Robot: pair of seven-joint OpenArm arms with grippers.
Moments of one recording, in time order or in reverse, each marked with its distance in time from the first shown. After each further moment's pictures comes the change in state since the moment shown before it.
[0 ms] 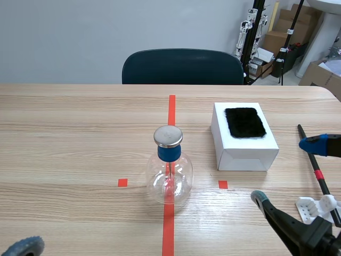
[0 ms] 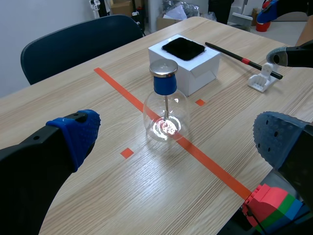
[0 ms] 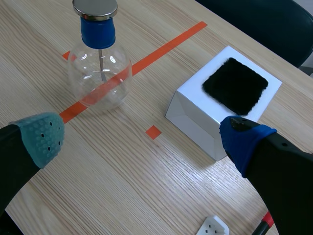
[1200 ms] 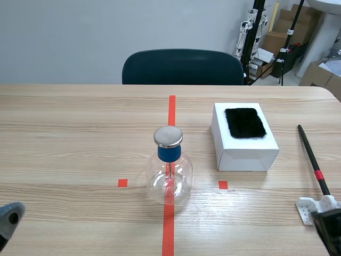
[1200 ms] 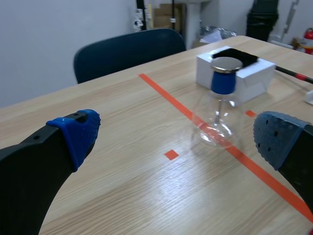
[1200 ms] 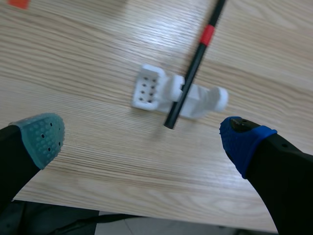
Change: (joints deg) left arm -16.9 2.9 0.4 -20.7 0.3 -3.0 -10.8; right arm 3.5 0.2 1.2 0.0 13.8 -25.6 -42.6
